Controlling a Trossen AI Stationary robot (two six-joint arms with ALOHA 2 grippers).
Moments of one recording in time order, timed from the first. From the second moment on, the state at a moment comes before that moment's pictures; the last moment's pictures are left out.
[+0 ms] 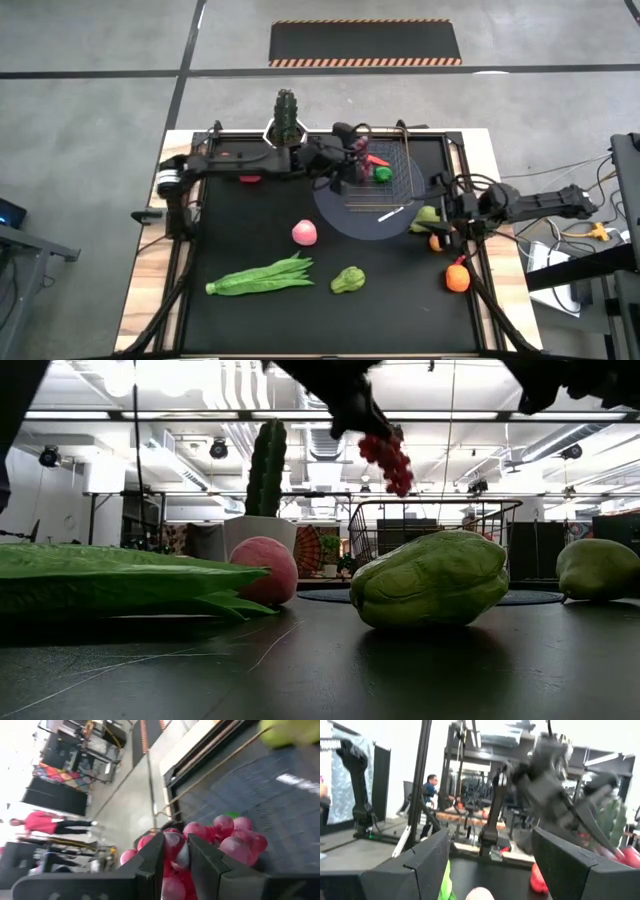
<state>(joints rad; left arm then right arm) 0.15 1.84 1.65 -0.19 -0.31 0.91 0.12 0.27 0.18 0.38 -0.03 -0.19</state>
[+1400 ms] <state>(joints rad) 0.29 2.09 1.70 -0.06 -0.38 1.16 0.12 0.27 0.17 0.34 -0.03 -0.17</state>
